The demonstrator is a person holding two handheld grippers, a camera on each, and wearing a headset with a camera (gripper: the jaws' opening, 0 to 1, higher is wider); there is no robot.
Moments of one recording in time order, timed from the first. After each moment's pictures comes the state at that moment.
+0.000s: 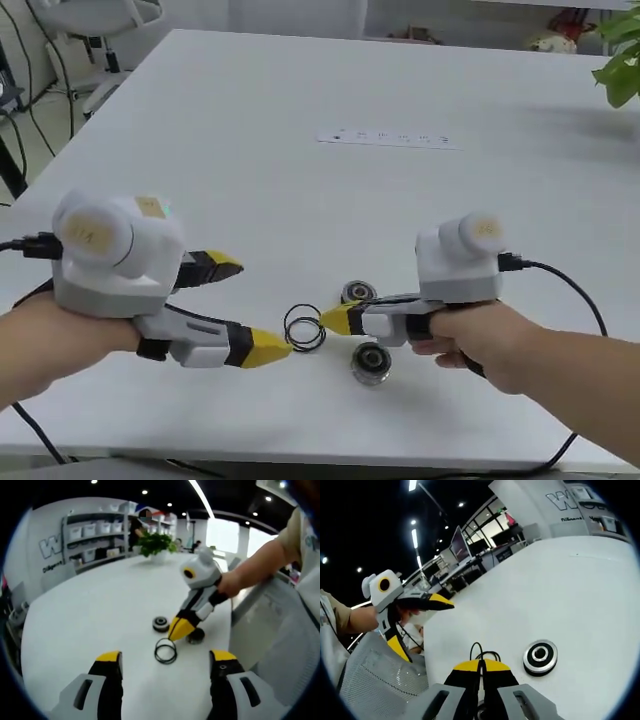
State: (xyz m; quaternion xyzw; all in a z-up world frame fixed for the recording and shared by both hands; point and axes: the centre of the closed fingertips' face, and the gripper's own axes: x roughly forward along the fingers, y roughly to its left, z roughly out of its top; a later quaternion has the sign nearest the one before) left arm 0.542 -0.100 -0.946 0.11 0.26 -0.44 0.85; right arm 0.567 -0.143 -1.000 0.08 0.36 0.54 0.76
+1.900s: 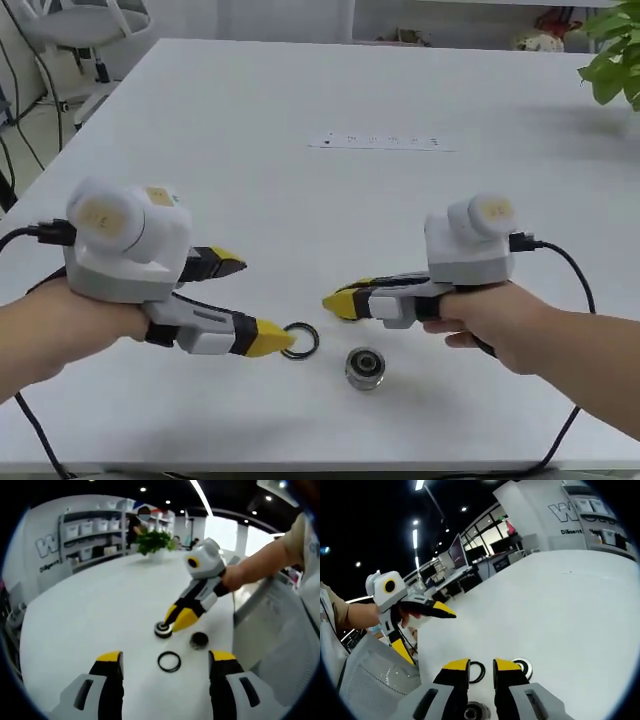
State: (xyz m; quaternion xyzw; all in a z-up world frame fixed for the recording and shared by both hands) left arm 0.561 -0.113 -0.942 0.11 0.27 -0.45 0.84; right arm 0.592 -0.166 -0.972 0.06 0.32 0.53 0.79
